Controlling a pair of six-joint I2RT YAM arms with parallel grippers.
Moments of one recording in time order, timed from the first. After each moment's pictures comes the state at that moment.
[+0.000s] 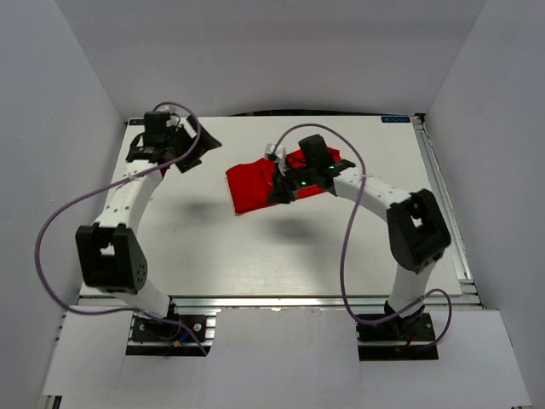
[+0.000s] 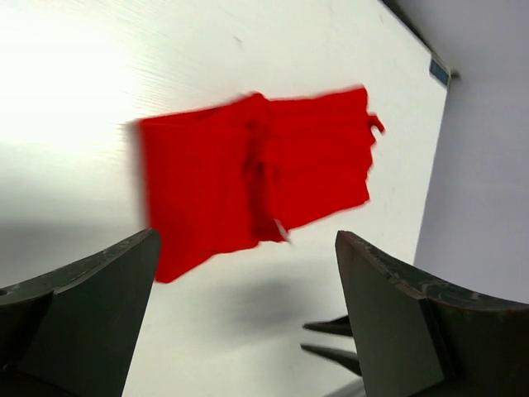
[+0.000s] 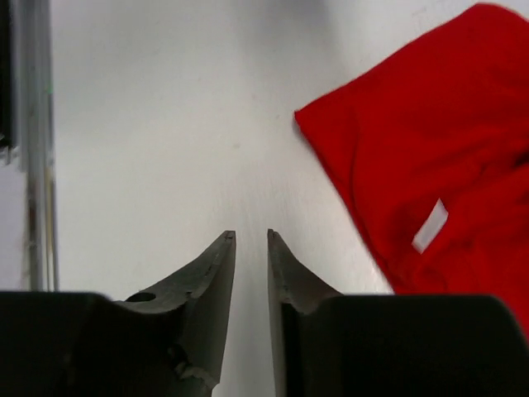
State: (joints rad) left arm -0.11 1.65 1.44 -0.43 0.31 -0.70; right arm 0.56 1.77 1.29 -0.26 -0.85 -0.37
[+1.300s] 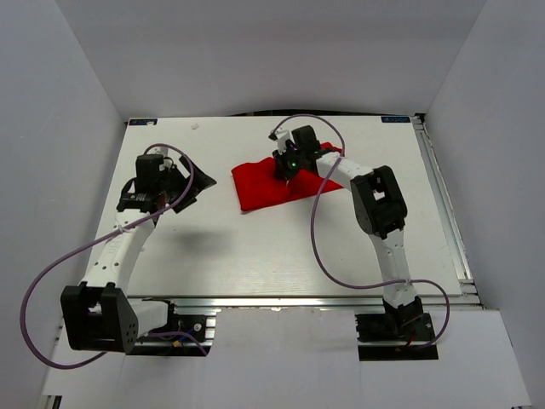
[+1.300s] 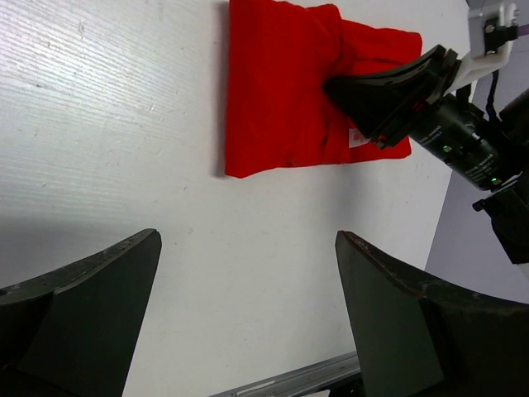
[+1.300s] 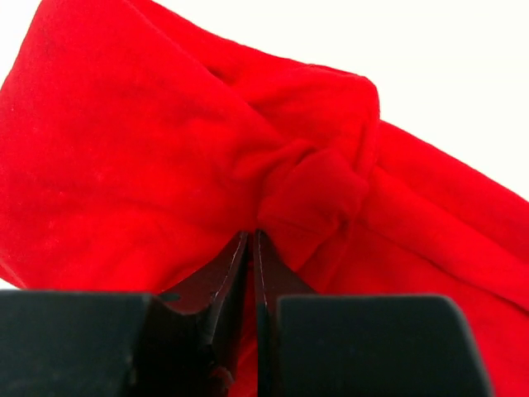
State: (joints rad) left arm -0.06 1.19 0.95 -0.42 0.28 -0.72; right arm 0.50 2.31 1.76 -0.20 -0.44 -0.16
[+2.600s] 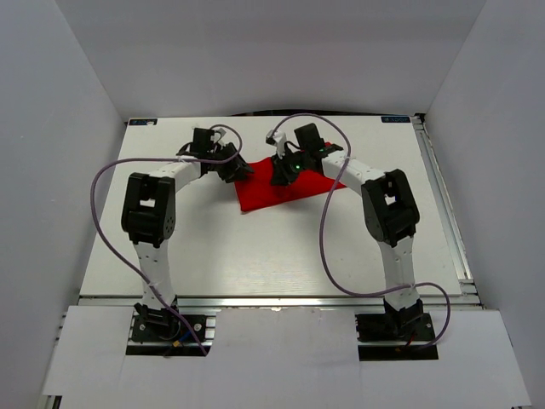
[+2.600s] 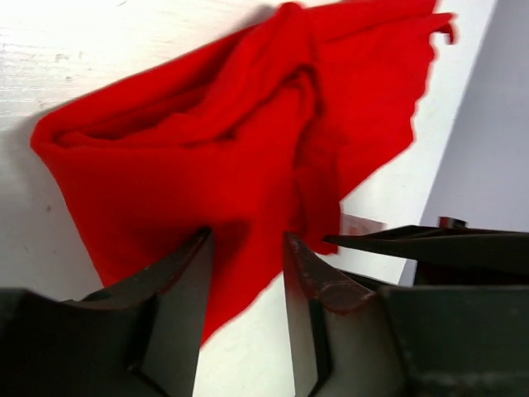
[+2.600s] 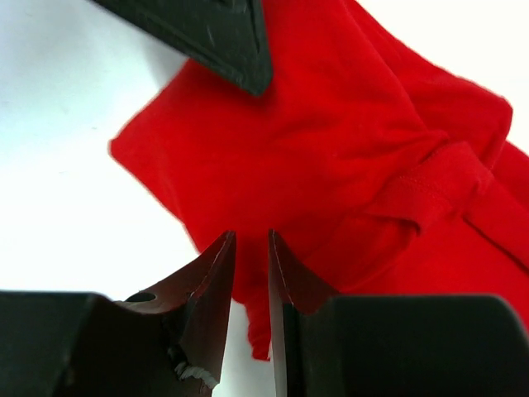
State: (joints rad) left arm -0.20 2.05 1.45 -0.19 0.55 -0.71; right arm 0.52 2.15 1.67 -0.32 -0.66 -0.30
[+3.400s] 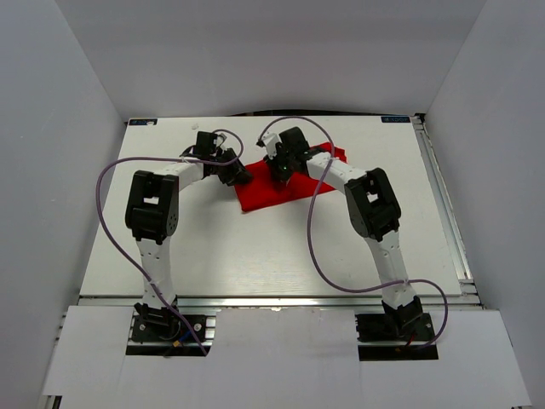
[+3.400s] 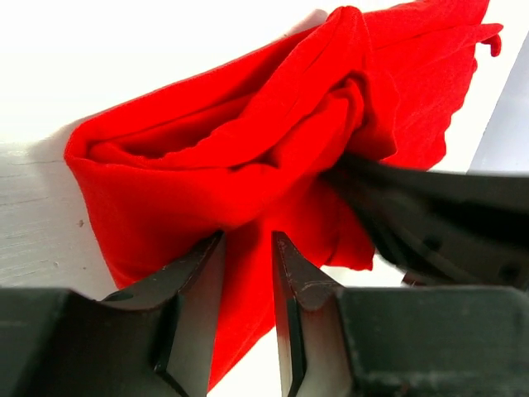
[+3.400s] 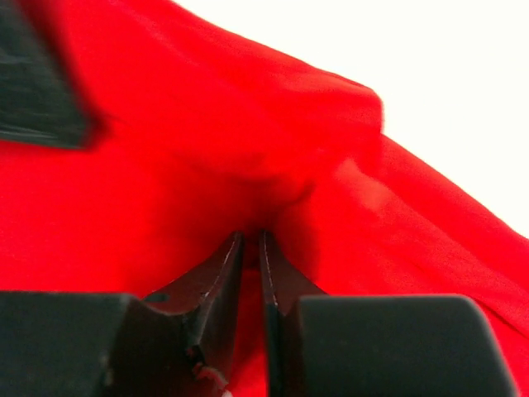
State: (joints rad) left arm -0.20 2.12 1.46 -0.20 0.49 -0.71; right arm 0.57 2.32 1.82 -0.31 -0.27 -0.32
